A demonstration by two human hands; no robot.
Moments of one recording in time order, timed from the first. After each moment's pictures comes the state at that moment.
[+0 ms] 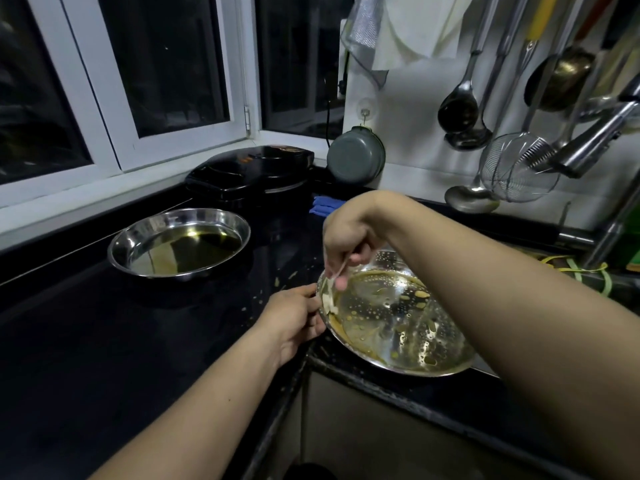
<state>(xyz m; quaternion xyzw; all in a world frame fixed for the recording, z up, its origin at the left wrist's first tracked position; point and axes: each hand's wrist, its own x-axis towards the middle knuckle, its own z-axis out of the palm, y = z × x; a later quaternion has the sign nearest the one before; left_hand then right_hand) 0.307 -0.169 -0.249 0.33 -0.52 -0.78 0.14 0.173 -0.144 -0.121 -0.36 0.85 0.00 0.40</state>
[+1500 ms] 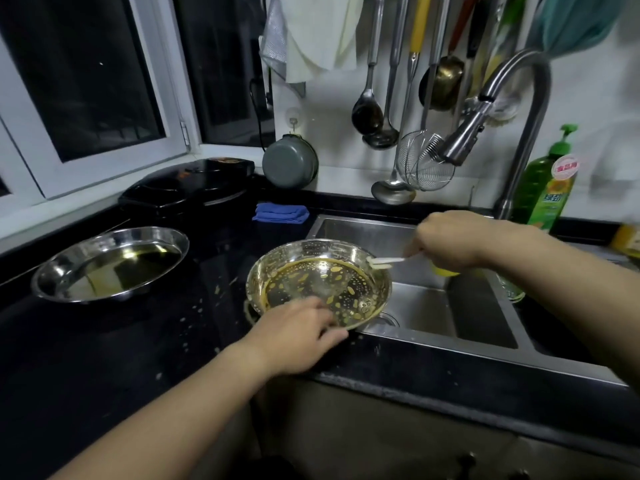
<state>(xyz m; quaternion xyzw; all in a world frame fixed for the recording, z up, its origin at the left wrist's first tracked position) 0.293 -0.096 -0.242 0.02 -0.99 -0.10 0.01 0.108 0.112 -0.115 -0.46 0.86 0.20 -0.05</state>
